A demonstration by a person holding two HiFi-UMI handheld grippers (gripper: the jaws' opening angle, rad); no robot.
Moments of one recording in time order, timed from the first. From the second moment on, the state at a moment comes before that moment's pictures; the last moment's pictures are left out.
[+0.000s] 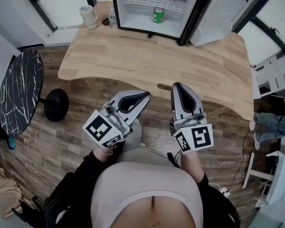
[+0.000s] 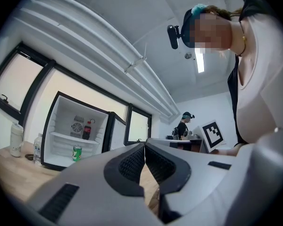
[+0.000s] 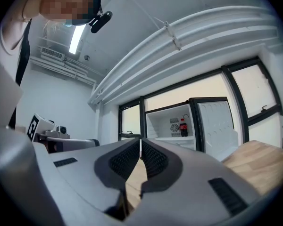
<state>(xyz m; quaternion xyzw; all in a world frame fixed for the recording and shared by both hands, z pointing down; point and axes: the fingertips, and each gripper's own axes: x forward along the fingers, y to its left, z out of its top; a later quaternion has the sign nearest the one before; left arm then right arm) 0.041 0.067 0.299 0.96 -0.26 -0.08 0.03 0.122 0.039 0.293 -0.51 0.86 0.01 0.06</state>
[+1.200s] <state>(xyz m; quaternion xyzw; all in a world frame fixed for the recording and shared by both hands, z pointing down) -0.021 0.203 0.297 0.96 -0.27 -0.08 0.04 0.043 0.183 0.290 -0.47 0.88 0.01 0.05</state>
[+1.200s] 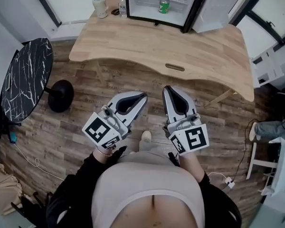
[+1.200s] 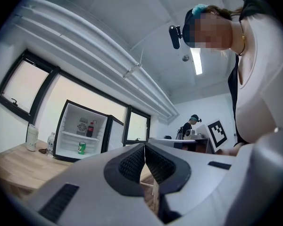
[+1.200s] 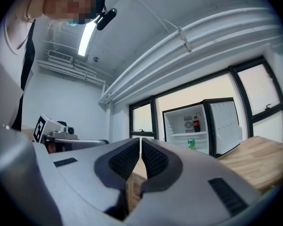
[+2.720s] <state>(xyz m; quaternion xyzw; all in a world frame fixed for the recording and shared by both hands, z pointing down) -0.054 0.379 0.293 0.96 -0.25 -0.09 0.03 0.011 0.368 0.298 -0.50 0.86 -0.01 0.05</state>
